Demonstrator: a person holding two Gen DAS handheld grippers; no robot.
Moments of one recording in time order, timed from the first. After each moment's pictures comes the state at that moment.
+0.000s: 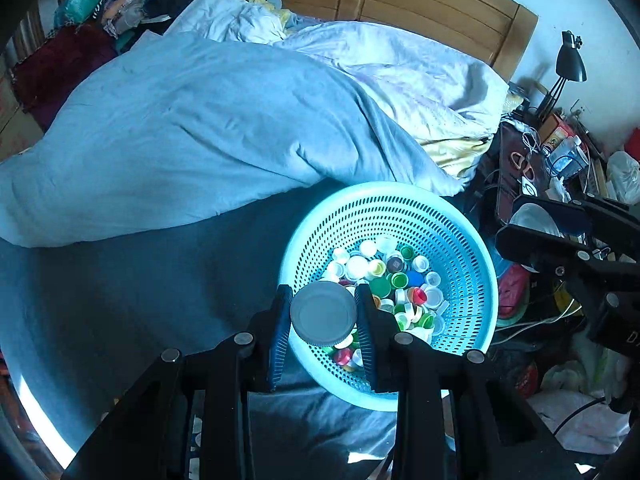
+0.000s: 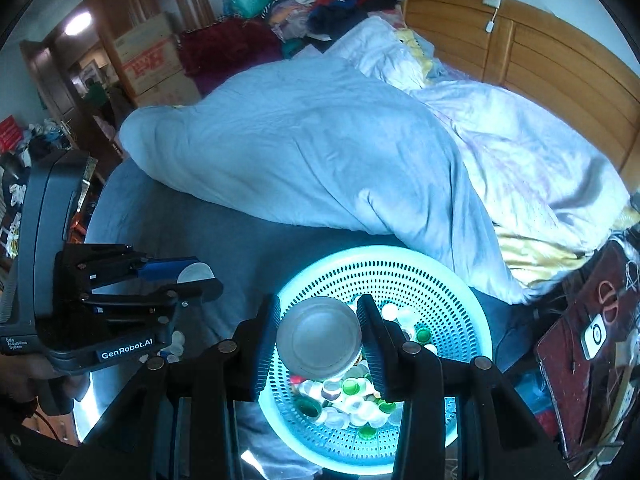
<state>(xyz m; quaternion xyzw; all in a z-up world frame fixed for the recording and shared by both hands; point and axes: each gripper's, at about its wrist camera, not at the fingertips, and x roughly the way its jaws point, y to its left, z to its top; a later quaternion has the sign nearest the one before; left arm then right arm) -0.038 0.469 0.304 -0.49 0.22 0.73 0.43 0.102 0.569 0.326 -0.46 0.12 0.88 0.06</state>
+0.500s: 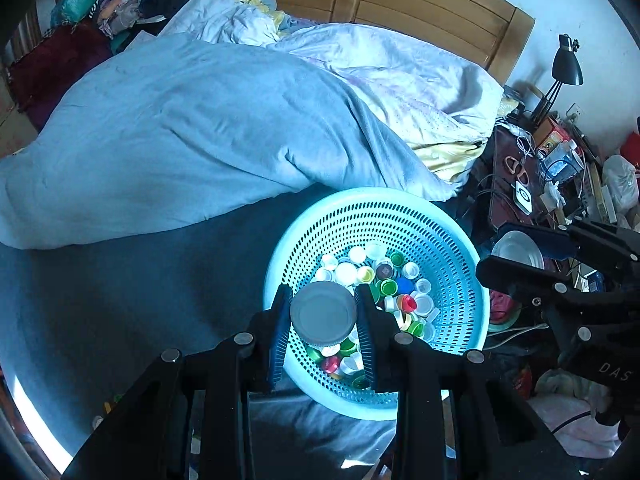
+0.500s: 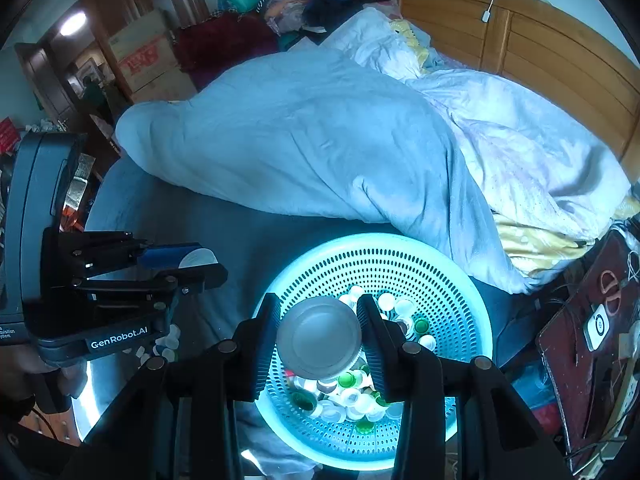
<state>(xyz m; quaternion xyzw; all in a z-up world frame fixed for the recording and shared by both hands) -0.038 0.479 0.305 -0.49 0.21 0.72 0.44 0.106 0.578 0.311 -0.47 0.13 0.87 0.06</state>
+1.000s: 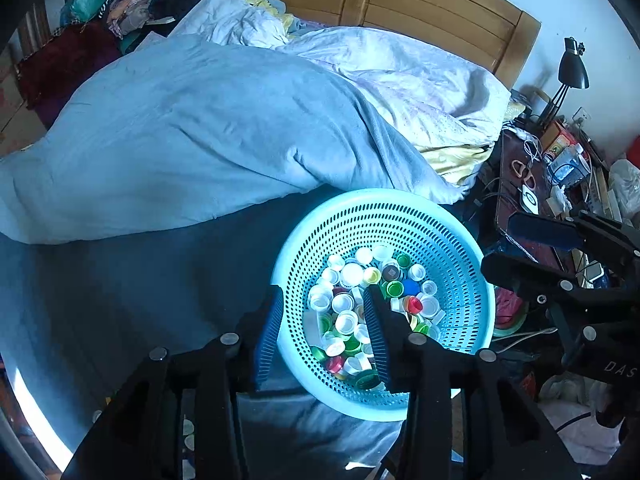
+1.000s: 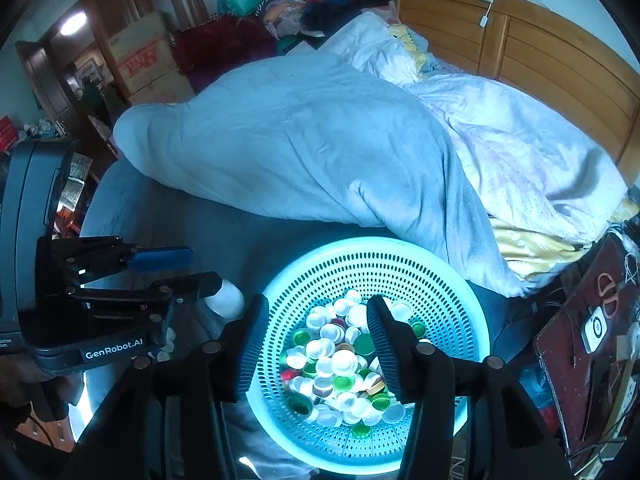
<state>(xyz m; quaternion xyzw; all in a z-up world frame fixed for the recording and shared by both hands) -0.034 0.475 0.302 -0.49 0.20 0.74 0.42 0.109 0.581 0.310 -0.46 0.12 0.88 0.08</state>
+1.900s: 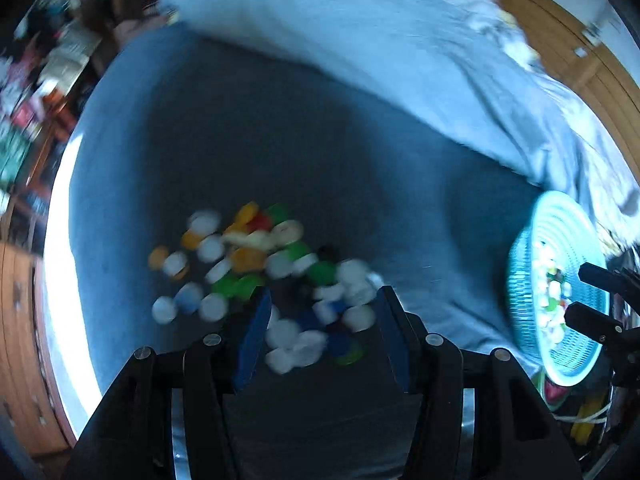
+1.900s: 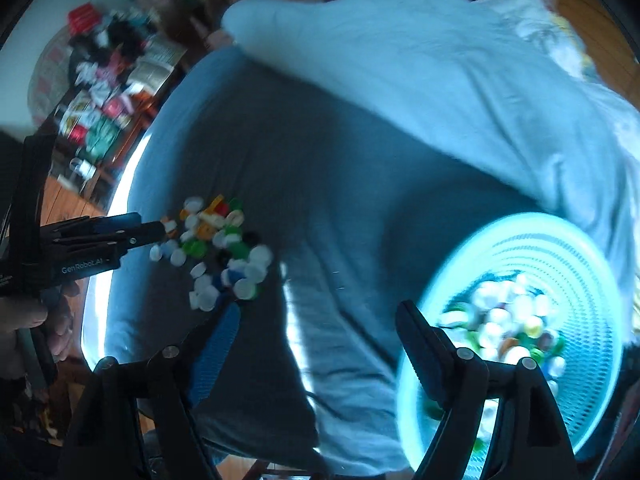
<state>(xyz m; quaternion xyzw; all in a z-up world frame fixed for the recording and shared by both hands) -0.083 0.140 0.182 -0.57 0.03 0.81 0.12 0.038 0.364 0.184 -0.55 0.04 0.82 -0.14</state>
